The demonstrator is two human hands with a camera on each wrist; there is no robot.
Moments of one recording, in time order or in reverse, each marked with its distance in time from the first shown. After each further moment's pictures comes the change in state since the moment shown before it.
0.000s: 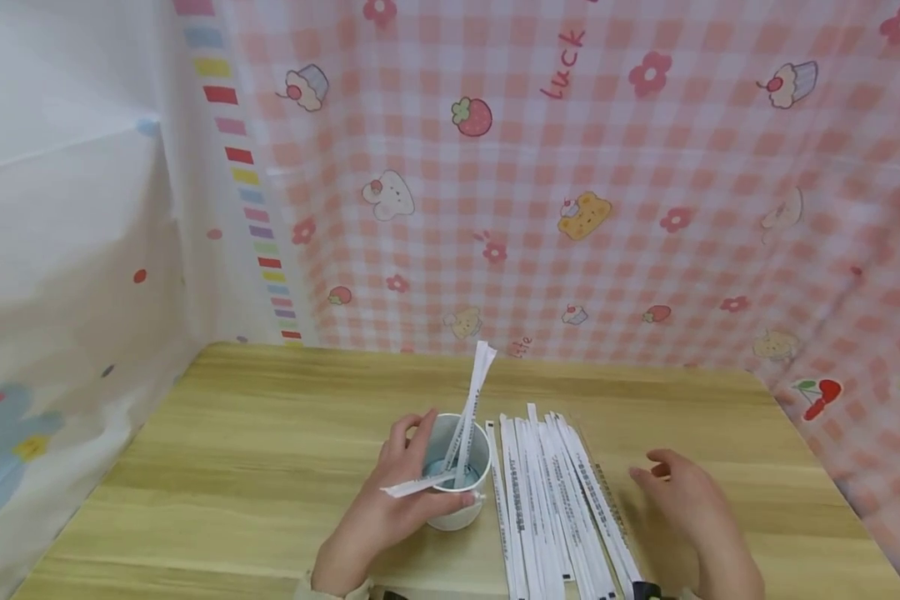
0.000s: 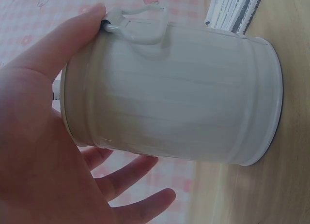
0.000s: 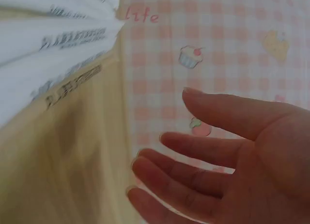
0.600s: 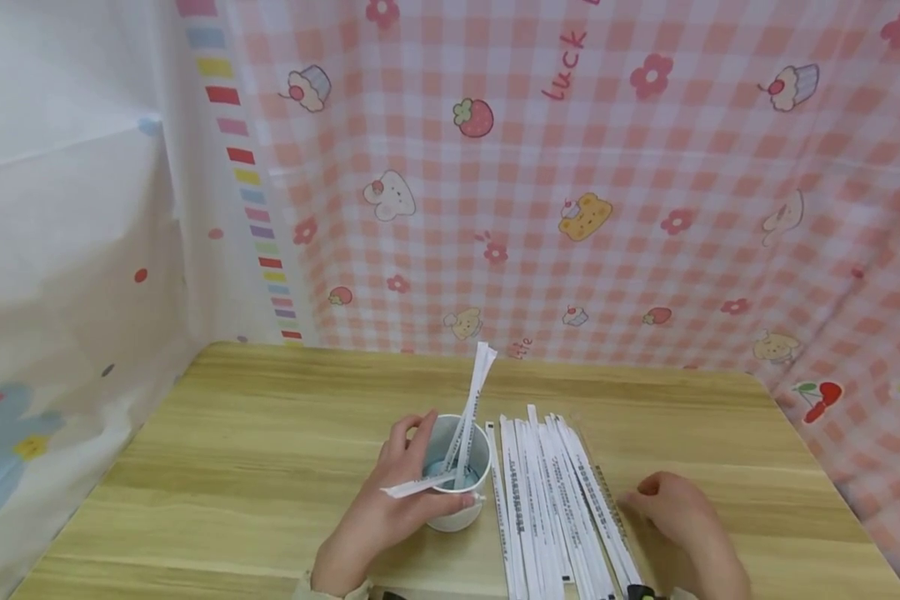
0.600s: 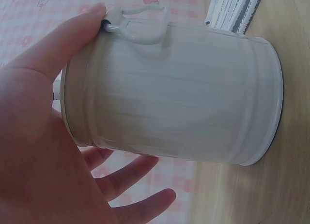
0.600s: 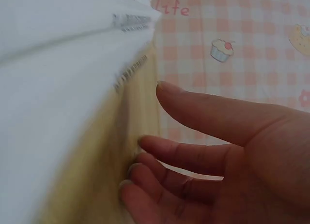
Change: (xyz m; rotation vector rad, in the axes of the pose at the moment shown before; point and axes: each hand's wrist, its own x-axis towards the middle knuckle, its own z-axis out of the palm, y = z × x) left_hand 0.001 0.001 -0.002 0.009 -0.020 -0.029; right_hand 0.007 0.014 0.020 0.022 -0.029 0.061
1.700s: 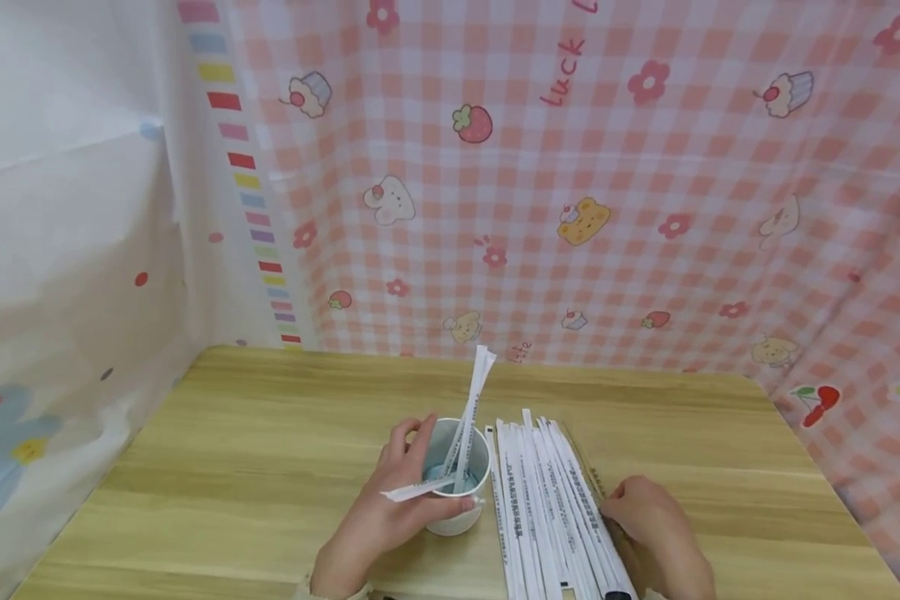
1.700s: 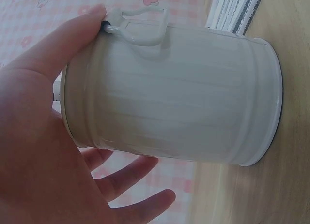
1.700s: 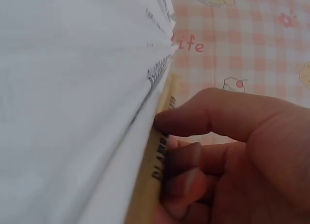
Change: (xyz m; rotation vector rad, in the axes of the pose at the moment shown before) left_hand -0.001 0.000 -0.001 -0.004 0.005 0.007; right_hand 0.000 -0.027 0.019 -0.073 -0.035 0.028
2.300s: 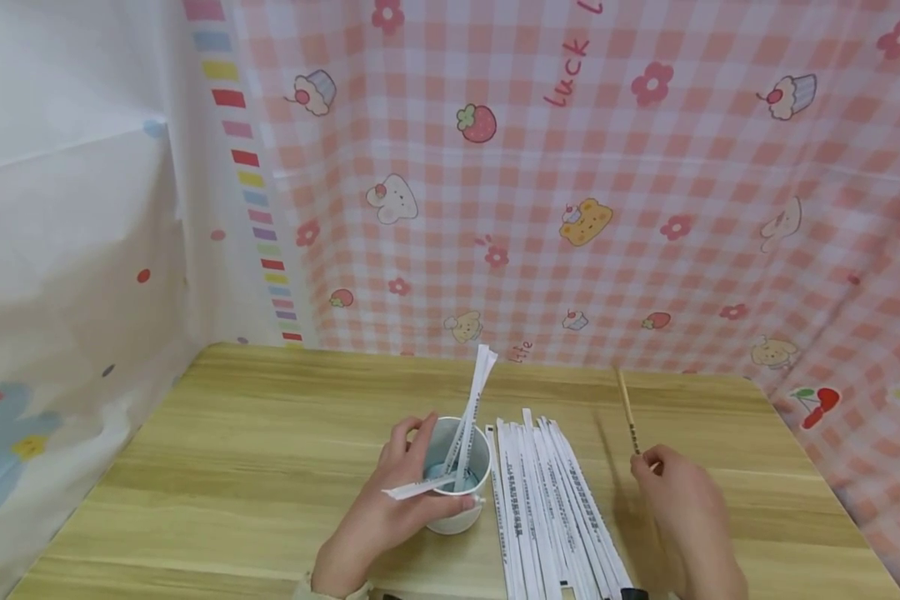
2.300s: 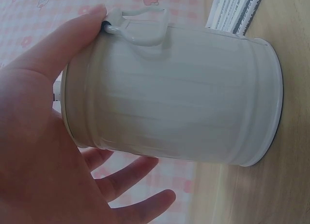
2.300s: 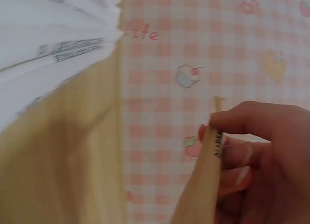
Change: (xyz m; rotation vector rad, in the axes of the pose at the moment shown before) left_hand 0.000 -0.001 0.000 0.004 -0.012 -0.010; right_hand -0.014 -0.005 -0.036 0.008 0.270 -0.053
